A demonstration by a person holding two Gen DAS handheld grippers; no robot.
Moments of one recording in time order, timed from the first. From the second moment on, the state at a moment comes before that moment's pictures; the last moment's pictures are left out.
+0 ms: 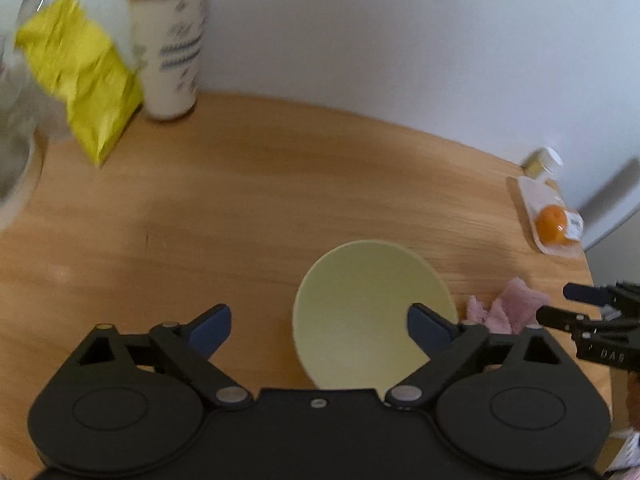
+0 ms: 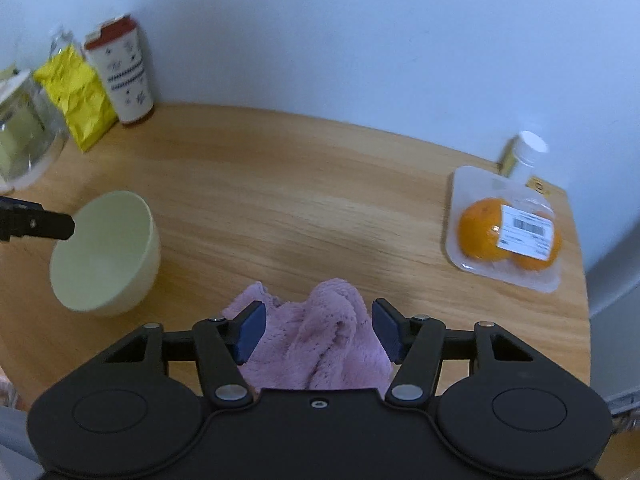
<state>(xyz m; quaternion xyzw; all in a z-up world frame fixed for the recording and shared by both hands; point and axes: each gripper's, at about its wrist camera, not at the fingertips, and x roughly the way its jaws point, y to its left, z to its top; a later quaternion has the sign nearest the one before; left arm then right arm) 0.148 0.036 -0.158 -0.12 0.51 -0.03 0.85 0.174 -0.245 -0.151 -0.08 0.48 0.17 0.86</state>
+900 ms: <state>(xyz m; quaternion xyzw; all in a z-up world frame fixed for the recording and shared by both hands) 0.179 0.053 -0.209 -0.12 0.58 -0.10 0.80 0.204 -0.245 -0.199 -0.04 0.55 0.13 0.83</state>
